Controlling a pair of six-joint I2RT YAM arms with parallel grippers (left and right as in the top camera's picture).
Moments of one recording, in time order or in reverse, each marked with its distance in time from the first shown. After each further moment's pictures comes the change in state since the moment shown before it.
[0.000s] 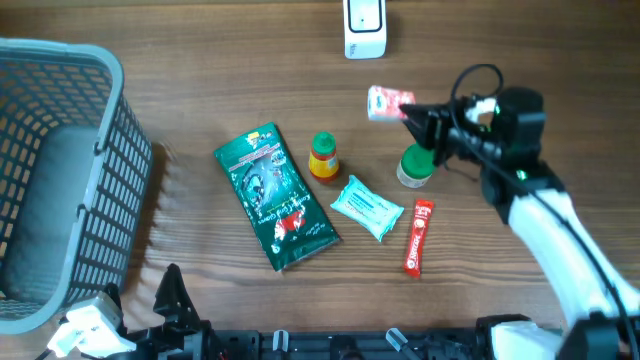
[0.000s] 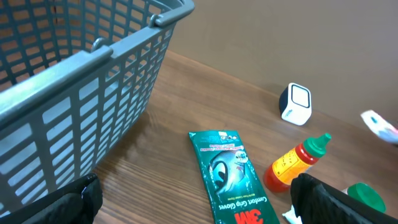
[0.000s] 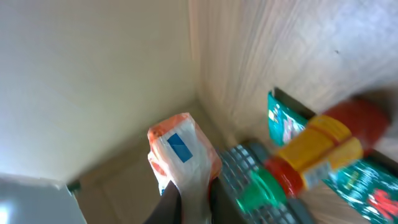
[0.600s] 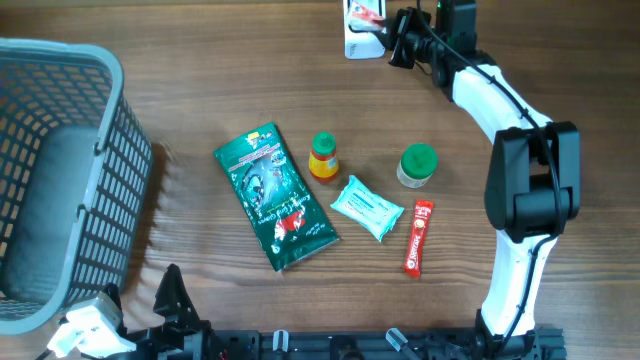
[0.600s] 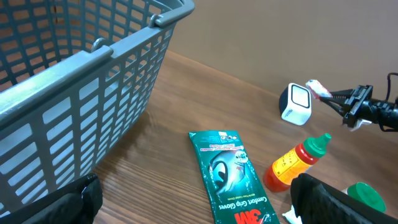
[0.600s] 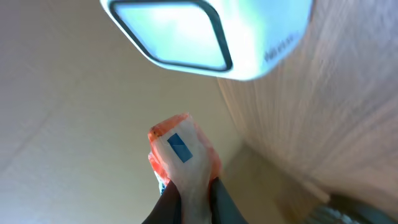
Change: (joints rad) left arm 0.000 -0.001 0.000 0.001 0.000 0.000; right arm 0.052 0.821 0.812 -0.011 0.148 0.393
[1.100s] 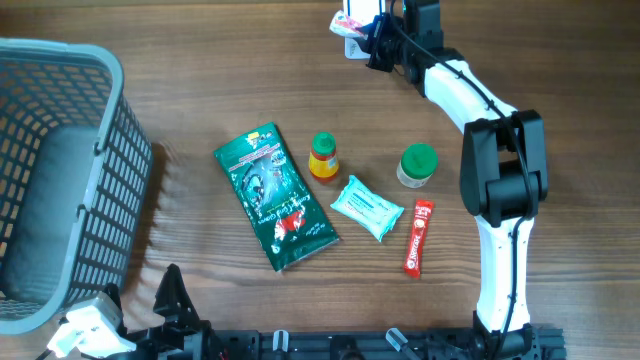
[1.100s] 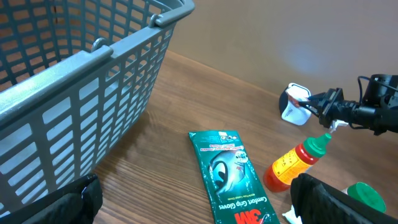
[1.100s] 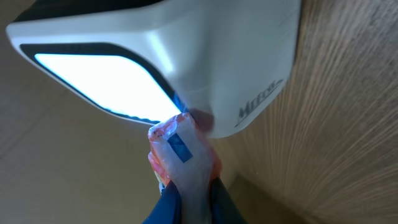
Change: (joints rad) left arm 0.000 0.000 0.000 0.000 0.000 0.000; right arm 0.077 0.161 0.168 -0.088 0.120 0.014
